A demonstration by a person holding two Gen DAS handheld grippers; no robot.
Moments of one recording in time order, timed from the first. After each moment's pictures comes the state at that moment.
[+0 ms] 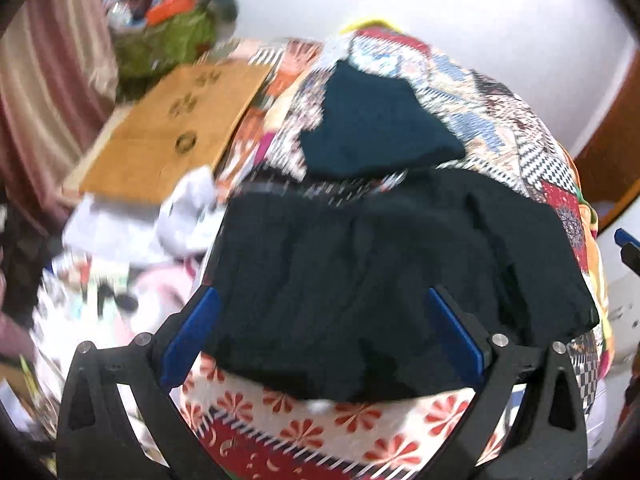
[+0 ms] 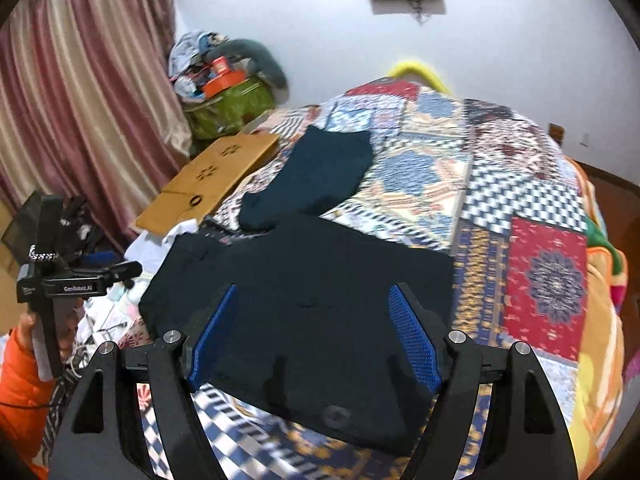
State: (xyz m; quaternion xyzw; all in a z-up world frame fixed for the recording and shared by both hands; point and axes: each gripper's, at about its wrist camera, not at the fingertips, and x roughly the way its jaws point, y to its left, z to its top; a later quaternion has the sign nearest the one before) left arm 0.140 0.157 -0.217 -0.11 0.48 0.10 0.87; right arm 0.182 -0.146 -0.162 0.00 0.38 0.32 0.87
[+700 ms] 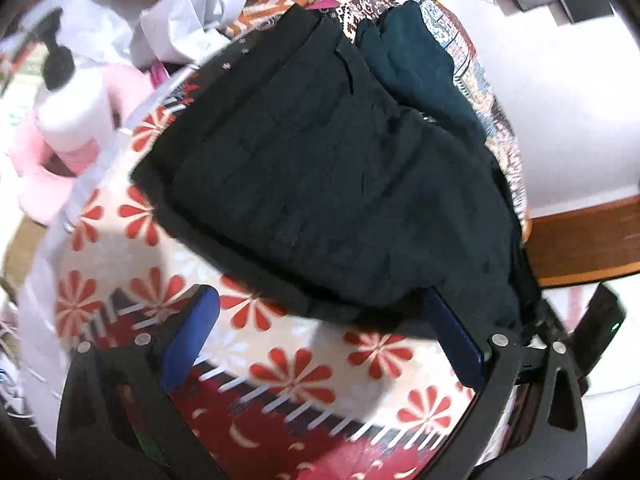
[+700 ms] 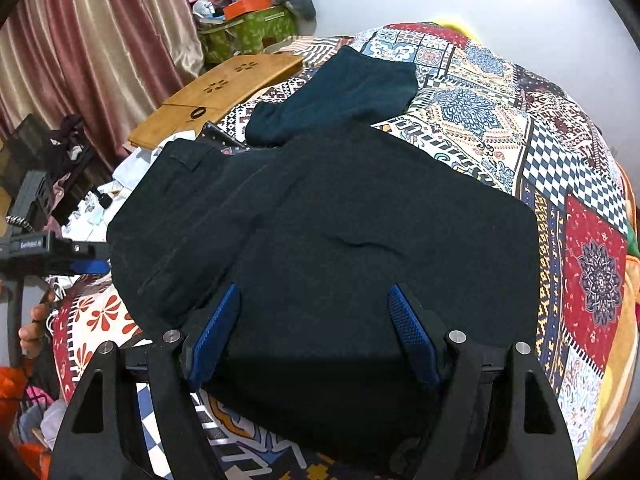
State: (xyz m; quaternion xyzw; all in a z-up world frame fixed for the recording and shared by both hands) left arm 0.101 0.203 -0.326 -0.41 0.51 0.02 0.75; right arm 0.181 -0.095 -0.236 -0.10 0.45 0.34 0.82
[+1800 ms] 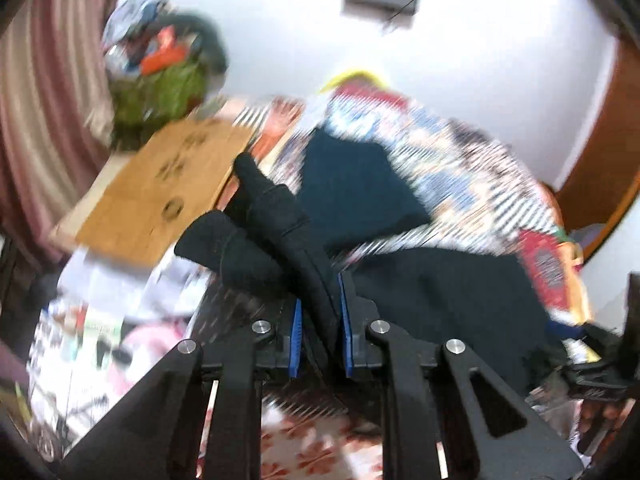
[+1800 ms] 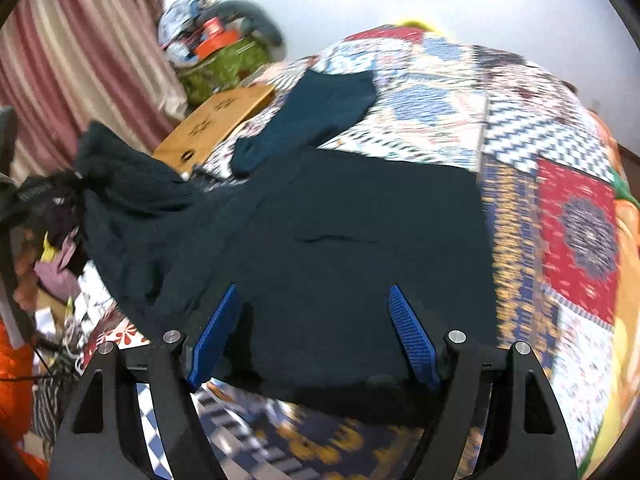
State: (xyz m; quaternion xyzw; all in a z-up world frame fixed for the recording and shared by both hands) left arm 0.164 0.116 -0.148 -0.08 0.36 0.07 0.93; right arm 0.182 -0.150 -0.218 0.00 0.44 0.31 0.84
